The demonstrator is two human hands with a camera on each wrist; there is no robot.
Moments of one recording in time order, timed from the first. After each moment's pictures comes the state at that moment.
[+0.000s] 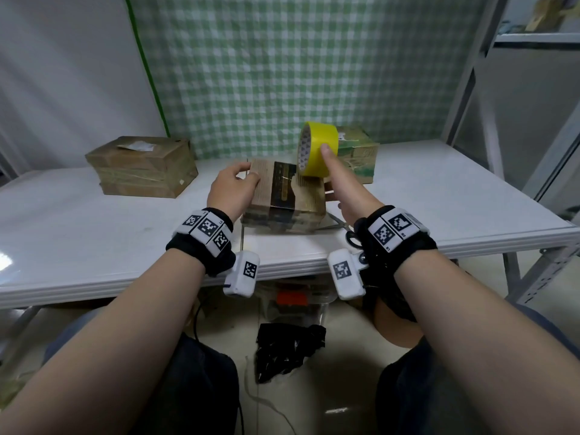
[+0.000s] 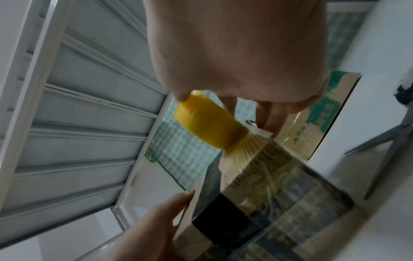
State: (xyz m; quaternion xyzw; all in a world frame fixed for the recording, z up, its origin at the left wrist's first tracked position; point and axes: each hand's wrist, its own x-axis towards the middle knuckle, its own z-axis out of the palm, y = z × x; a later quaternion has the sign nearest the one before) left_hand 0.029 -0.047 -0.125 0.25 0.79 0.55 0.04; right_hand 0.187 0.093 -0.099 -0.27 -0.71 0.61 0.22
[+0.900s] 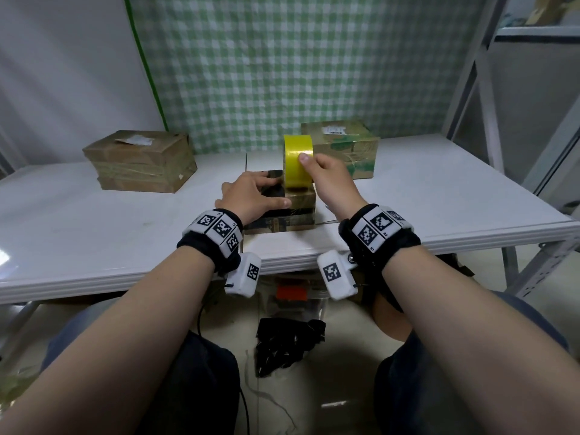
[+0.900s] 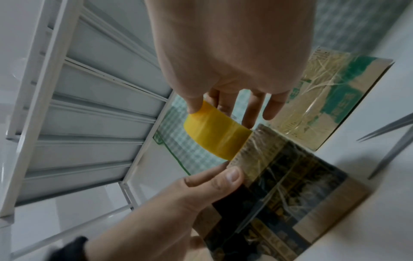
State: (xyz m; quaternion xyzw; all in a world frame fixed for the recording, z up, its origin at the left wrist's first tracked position) left_hand 0.046 -0.044 -0.138 0.35 0.88 0.33 0.02; right_hand 0.174 0.082 -0.109 -0.21 -0.78 0.50 0.31
